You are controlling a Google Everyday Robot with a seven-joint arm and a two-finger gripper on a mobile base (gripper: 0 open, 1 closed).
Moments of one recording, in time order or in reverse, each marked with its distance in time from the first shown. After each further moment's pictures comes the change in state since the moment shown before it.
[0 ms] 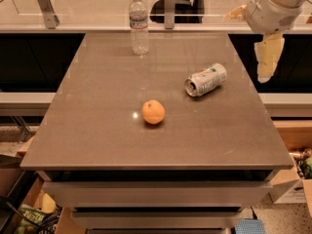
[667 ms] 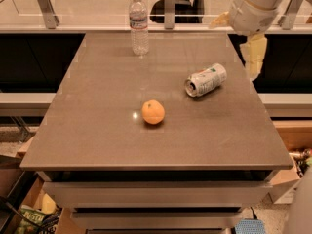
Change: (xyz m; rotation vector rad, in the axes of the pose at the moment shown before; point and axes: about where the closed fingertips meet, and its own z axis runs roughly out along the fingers) arm -0.011 -0.020 0.032 -0.084 -0.013 -0.074
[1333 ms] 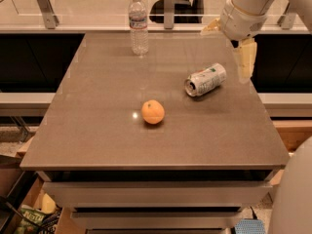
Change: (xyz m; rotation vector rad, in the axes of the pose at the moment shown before) arm -0.010 -0.009 0.024 -0.036 -0.038 -0.033
